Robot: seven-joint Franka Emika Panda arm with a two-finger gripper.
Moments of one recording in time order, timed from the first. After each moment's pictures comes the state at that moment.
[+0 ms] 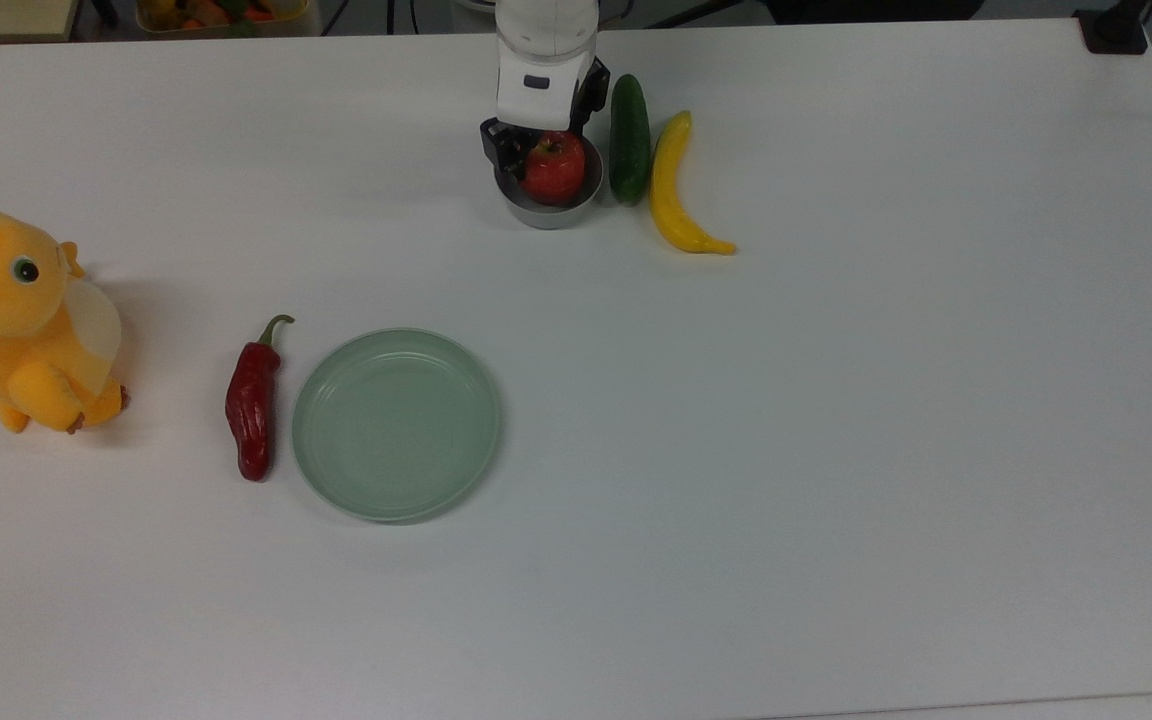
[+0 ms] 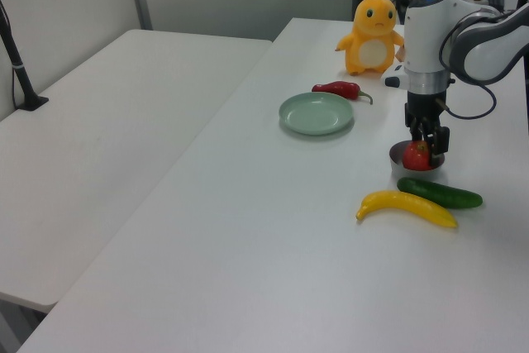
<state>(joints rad) 0.15 -0.03 0.06 -2.33 -0.02 2.21 -0.49</state>
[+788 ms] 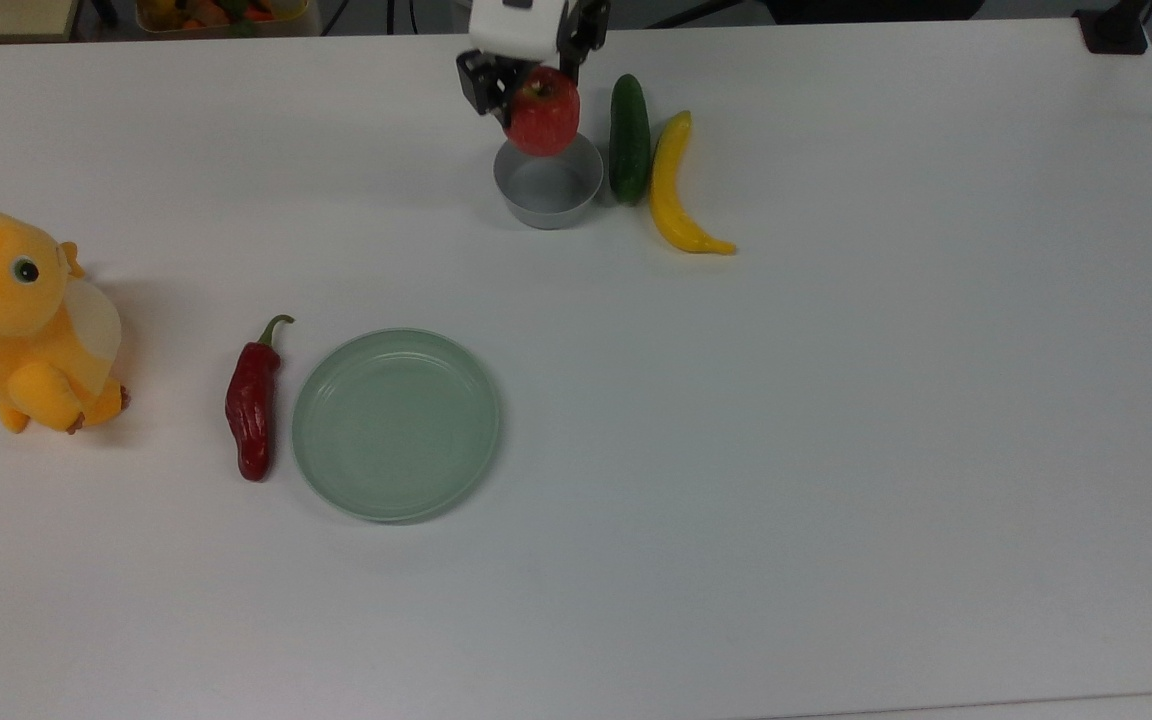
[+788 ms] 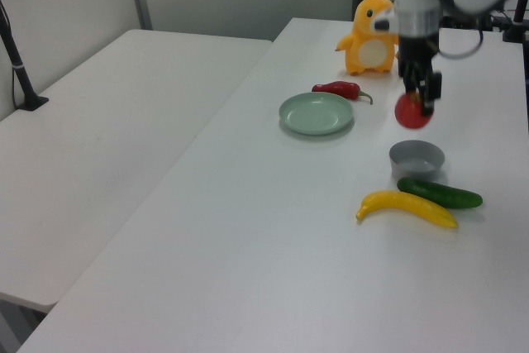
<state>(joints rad) 0.13 -0.07 0.05 -2.02 0.00 1.85 -0.48</state>
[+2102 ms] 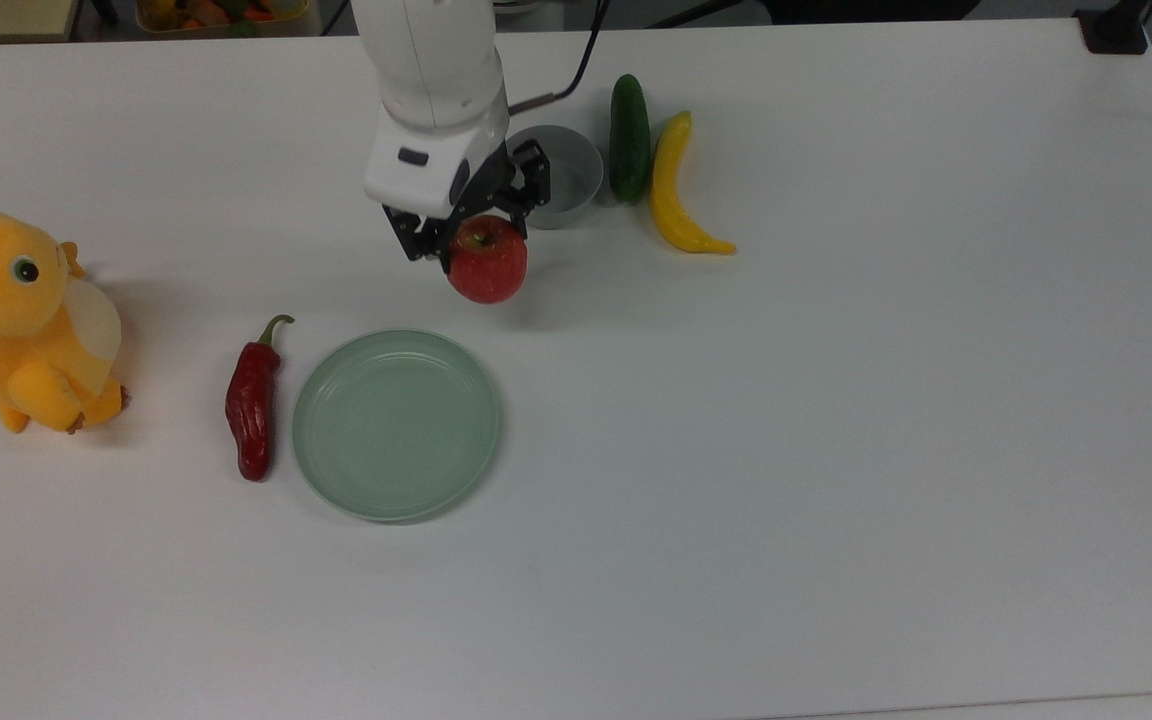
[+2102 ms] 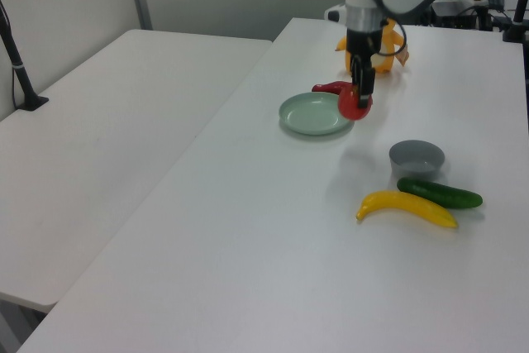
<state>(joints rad) 0.09 0.28 -0.03 -1.74 0.06 2.03 -0.48</state>
